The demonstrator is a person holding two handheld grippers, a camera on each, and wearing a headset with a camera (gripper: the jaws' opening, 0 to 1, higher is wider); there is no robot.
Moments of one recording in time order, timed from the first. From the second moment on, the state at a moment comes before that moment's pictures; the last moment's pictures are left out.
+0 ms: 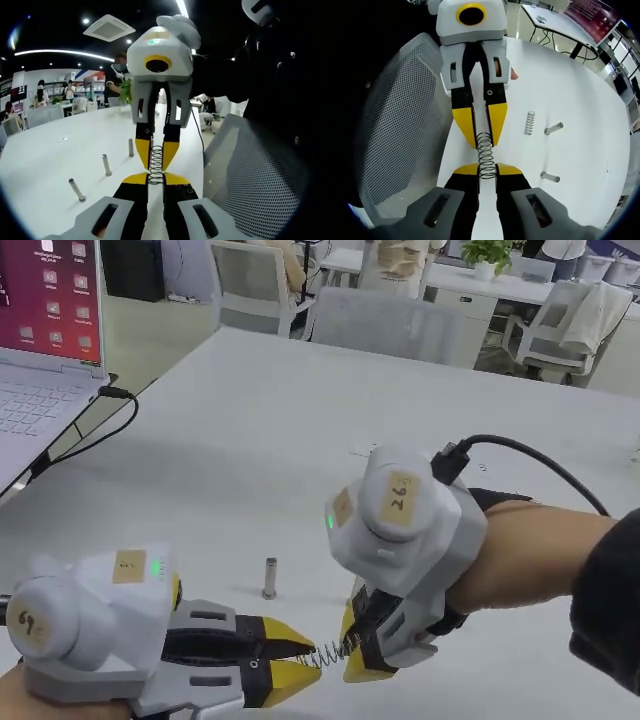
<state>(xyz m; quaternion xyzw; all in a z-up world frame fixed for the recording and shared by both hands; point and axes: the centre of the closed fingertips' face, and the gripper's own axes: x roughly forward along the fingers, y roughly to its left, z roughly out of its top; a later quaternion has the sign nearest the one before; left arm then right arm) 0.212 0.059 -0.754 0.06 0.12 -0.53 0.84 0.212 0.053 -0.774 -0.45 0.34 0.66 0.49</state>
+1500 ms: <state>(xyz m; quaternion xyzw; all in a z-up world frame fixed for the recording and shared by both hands) 0.214 0.060 -0.756 0.06 0.12 -0.53 0.84 0.203 0.076 -0.759 -0.45 0.32 0.68 0.48</state>
